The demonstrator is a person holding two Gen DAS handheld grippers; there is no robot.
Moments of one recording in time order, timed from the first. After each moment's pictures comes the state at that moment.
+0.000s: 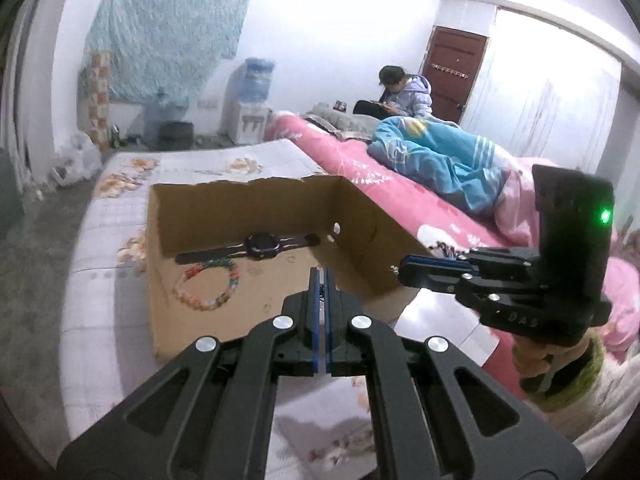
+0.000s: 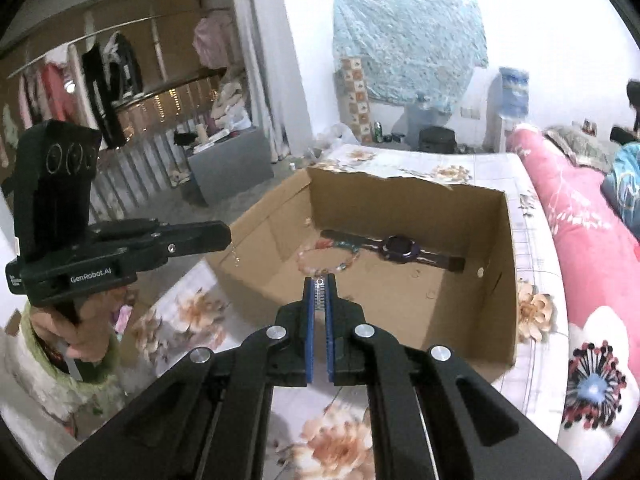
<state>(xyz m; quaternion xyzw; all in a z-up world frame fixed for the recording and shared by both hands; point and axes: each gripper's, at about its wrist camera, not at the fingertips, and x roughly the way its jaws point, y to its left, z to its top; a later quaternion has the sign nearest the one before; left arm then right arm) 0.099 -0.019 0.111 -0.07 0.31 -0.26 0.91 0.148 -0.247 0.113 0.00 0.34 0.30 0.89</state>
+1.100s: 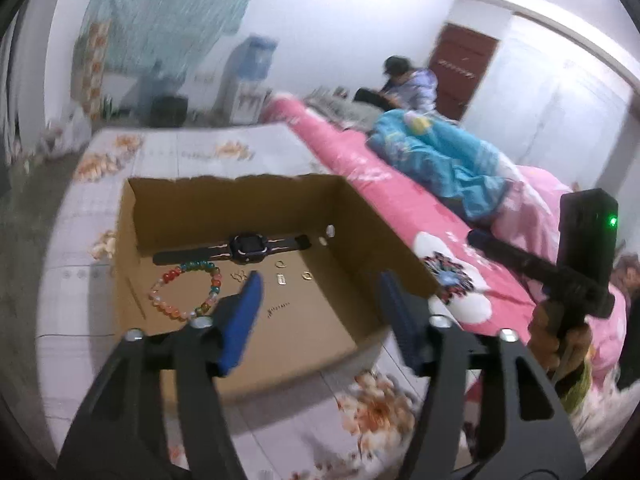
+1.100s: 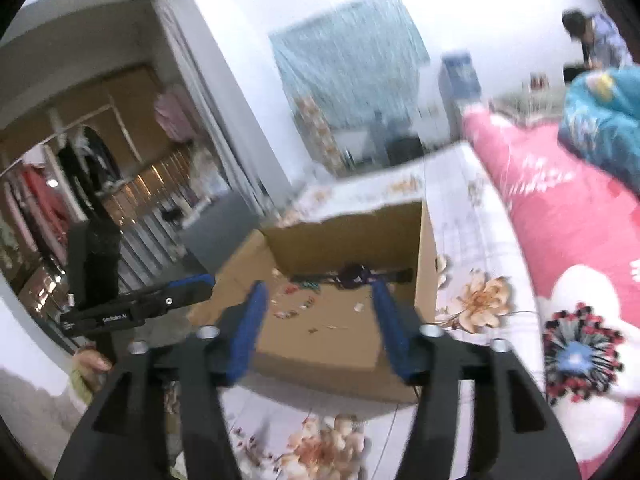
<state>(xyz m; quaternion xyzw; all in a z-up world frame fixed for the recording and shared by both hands) 0.117 -0.032 0.115 -0.09 0.33 -0.27 0.90 0.133 -0.339 0.130 0.14 0.28 0.27 0.91</state>
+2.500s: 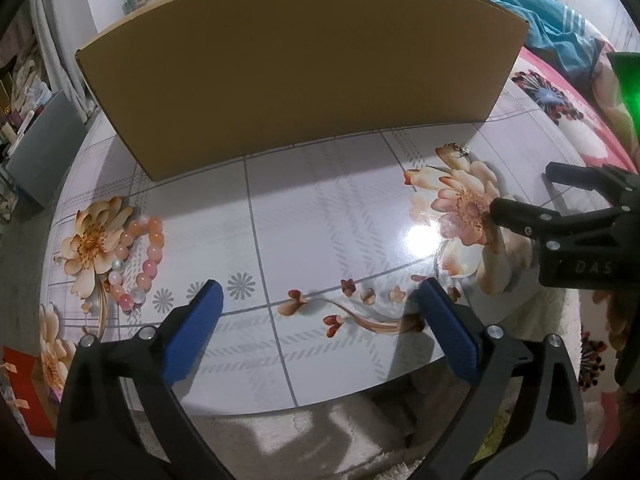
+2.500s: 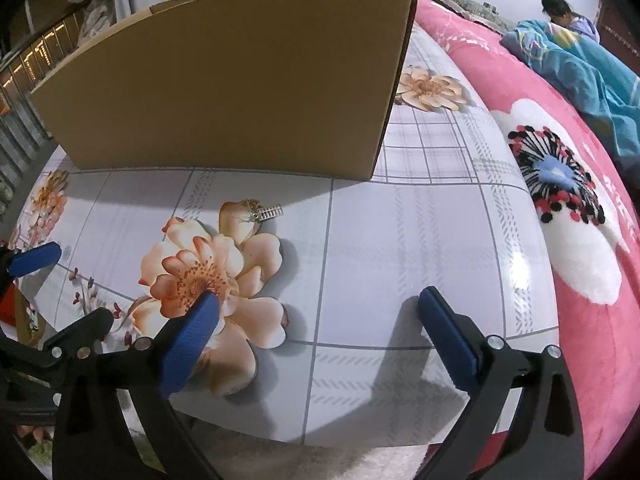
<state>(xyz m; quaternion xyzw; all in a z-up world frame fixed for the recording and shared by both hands) 0.034 -0.087 -0.031 0.05 0.50 -0.09 0.86 0.116 -0.276 -0.026 -0.05 0.52 0.07 0.85</state>
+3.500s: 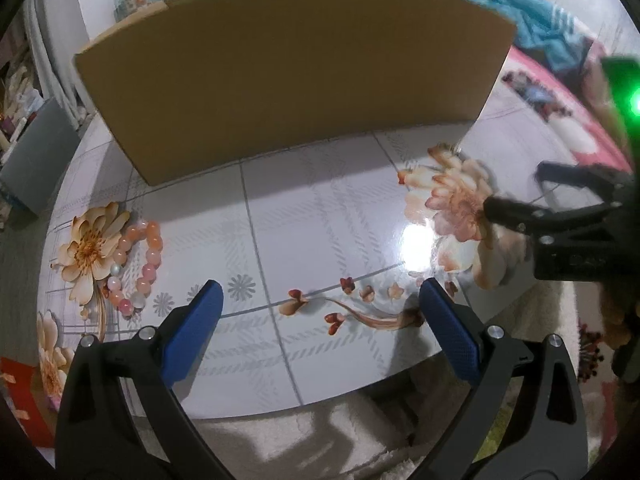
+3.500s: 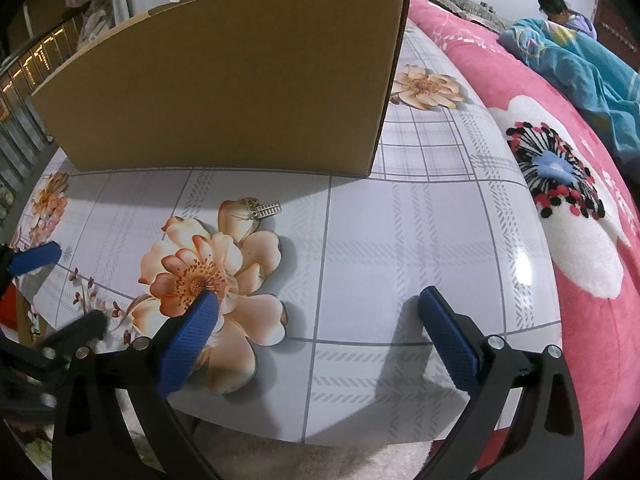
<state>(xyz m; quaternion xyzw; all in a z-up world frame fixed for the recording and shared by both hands) 0.025 -0.070 -0.026 0.04 0.48 -0.12 0.87 0.114 -0.278 -0.029 -0.05 0.51 0.06 0.86</state>
